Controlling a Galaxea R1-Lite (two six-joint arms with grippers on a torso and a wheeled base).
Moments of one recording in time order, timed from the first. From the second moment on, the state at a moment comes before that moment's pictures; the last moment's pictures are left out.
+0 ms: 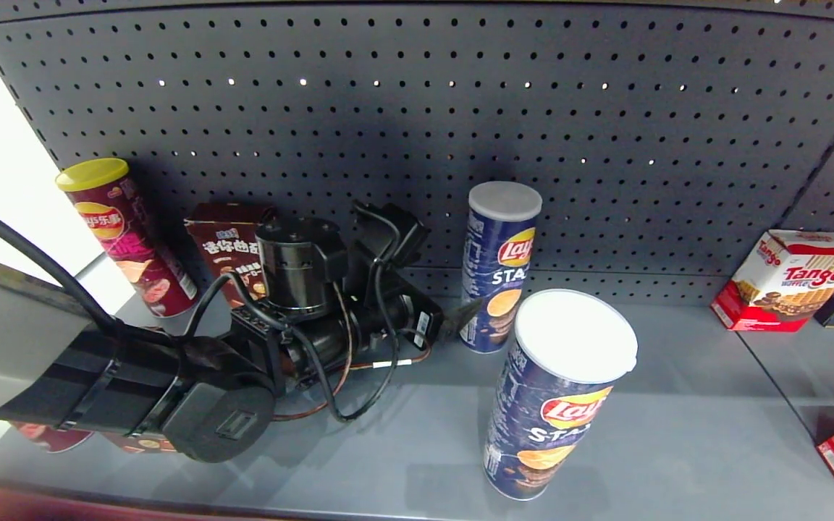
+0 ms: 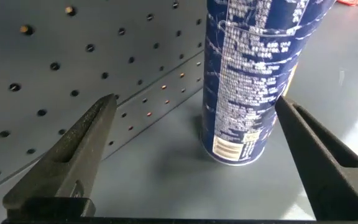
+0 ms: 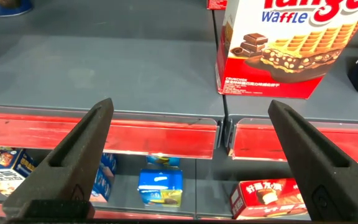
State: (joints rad) left arm -0.60 1.94 -0.96 -0.89 -0.13 0.17; right arm 0.00 0.00 0.00 0.00 0.00 -0.01
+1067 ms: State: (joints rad) left arm -0.57 1.94 -0.96 -0.89 -0.05 0.16; right arm 0.00 0.00 0.00 0.00 0.00 -0.01
